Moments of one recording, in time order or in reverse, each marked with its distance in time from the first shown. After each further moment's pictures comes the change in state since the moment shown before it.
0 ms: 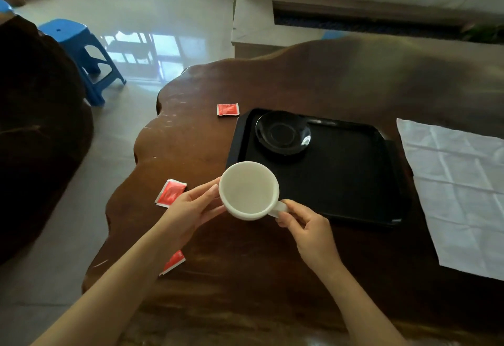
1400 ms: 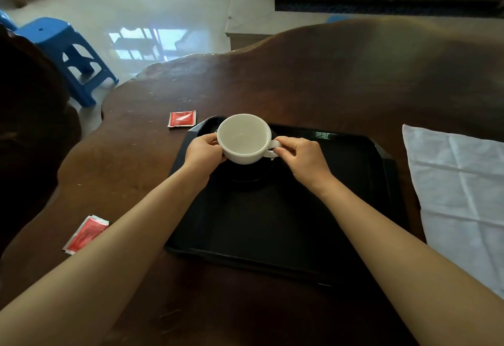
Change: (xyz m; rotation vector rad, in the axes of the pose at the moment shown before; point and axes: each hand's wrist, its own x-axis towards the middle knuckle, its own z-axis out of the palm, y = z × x) left_hand 0.219 0.034 0.119 0.323 0.449 0.045; right_hand 0.244 0.052 -0.089 -0.273 -0.049 -0.291
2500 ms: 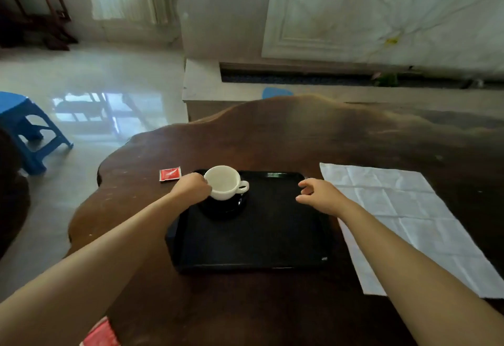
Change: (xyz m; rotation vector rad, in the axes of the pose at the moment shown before) left_hand -0.104 0.087 -0.056 0.931 -0.208 0.272; right_hand -0.108 -0.090 -0.146 -0.179 -0.165 0.549
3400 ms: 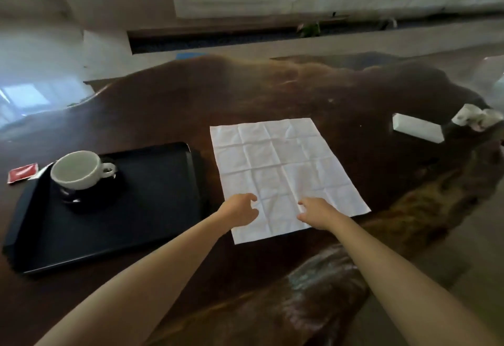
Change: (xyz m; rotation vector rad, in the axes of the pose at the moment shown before) left_hand -0.098 0.256 0.291 0.195 -0.462 0.474; right_hand -0.096 0.322 -0.063 -0.169 -0.099 0.300
